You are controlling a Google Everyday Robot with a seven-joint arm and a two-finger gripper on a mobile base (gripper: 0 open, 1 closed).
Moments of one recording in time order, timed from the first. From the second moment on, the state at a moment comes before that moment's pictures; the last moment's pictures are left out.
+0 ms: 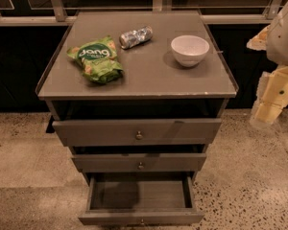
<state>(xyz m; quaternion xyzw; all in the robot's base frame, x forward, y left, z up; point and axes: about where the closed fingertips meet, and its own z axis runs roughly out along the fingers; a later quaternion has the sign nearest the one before) 0.438 -0.217 0.976 -0.60 0.78 -0.03 0.16</state>
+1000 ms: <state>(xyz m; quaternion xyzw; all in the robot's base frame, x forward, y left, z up) 0.447 -0.229 0.874 -0.56 0.80 0.07 0.22</state>
